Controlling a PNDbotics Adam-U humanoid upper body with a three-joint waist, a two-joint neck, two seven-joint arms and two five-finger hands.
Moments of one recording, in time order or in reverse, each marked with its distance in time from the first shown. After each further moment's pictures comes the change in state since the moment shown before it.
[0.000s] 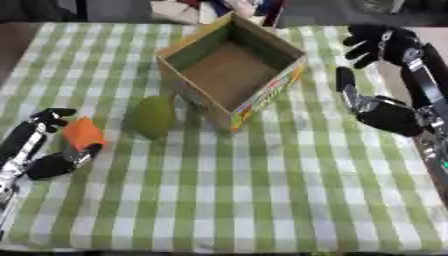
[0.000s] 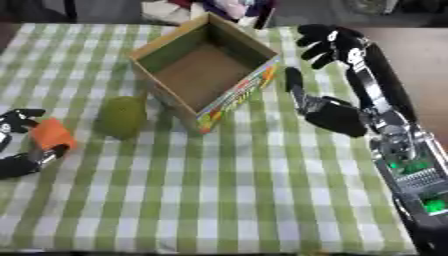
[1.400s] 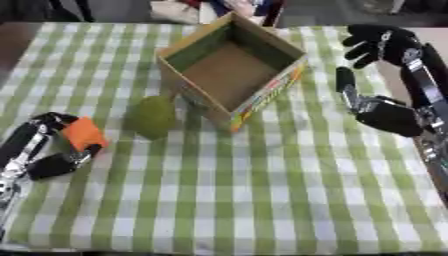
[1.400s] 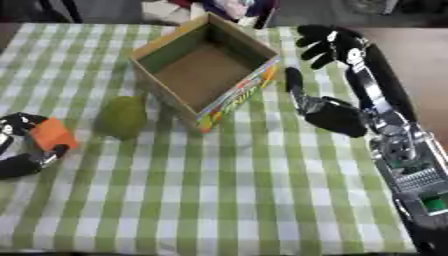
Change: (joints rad) left arm -0.012 -0.001 -0.001 0.027 -0.034 0.007 -0.019; right arm 0.000 0.000 0.000 0.000 -0.001 -0.003 0.004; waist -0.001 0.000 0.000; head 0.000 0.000
